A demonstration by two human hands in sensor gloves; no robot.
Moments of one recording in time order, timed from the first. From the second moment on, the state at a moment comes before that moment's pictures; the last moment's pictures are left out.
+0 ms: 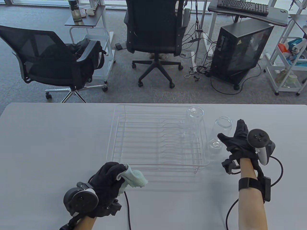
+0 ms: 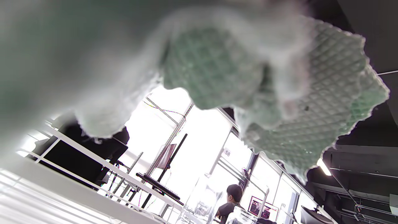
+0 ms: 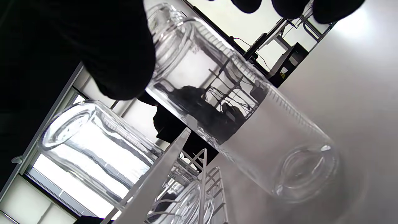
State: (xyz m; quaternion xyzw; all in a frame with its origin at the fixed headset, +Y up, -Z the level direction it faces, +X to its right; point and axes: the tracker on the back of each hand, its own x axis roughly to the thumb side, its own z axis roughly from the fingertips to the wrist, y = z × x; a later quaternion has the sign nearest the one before) left_hand -0.211 -0.666 -0.263 0.27 -0.24 0.34 0.87; right_hand 0.331 -0.715 -0.441 -0.06 -0.07 0.90 0.44
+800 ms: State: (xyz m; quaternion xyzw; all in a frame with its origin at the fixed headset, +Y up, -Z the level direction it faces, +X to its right) left_hand -0.210 -0.669 -0.265 0.26 -0.23 0.33 0.88; right_hand 0.328 -0.777 -0.455 -0.07 -0.11 0.82 0.56
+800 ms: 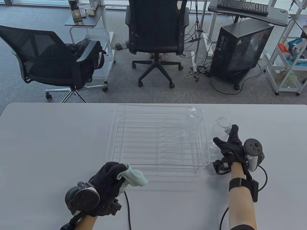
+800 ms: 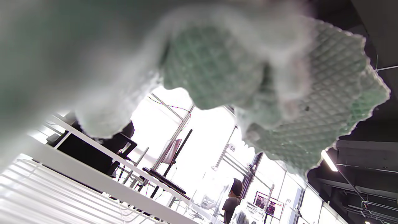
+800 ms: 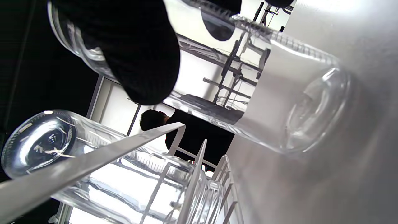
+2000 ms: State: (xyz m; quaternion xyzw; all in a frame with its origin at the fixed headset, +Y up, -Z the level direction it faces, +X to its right) left_hand -0.209 -0.674 -0.267 0.25 -0.24 0.34 0.87; right_hand 0.276 -0.673 -0.376 0.08 -0.24 0.78 0.56
